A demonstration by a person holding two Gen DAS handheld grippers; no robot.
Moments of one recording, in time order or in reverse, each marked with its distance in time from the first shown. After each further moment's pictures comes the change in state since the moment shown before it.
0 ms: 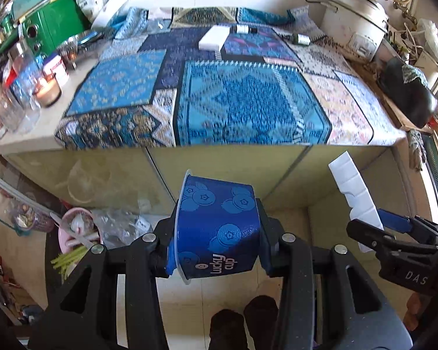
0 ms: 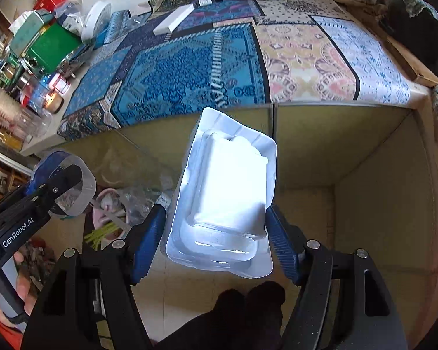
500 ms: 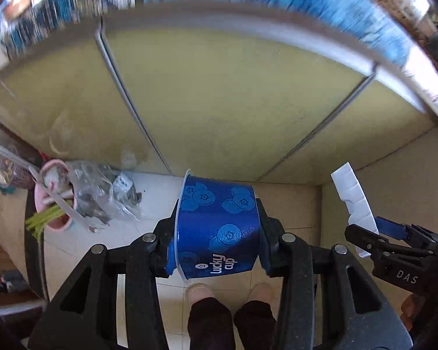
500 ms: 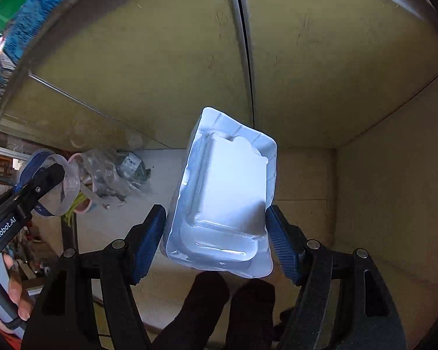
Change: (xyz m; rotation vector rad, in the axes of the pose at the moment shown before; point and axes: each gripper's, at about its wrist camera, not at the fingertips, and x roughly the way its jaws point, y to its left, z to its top) left arm 0.190 -0.008 -0.078 -0.132 0.166 0.028; right arm 0.185 -0.080 -0.030 0.004 0.218 -0.033
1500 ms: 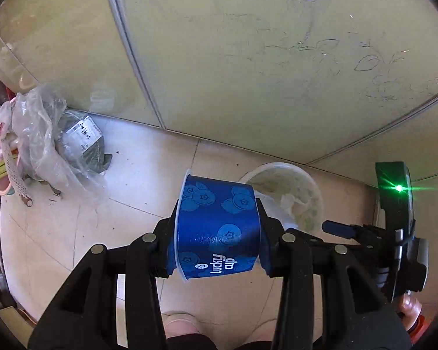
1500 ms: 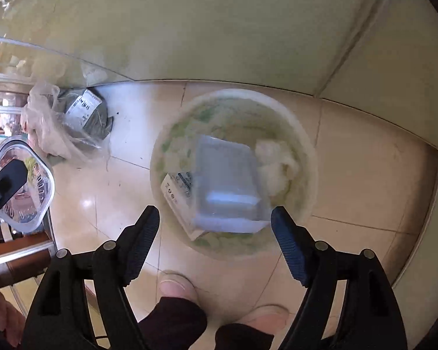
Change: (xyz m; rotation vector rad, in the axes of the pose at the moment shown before) left arm 0.306 0.048 -0.075 -0.137 0.077 0.031; right arm 0.348 -0.013 0.009 -0.151 0.238 0.107
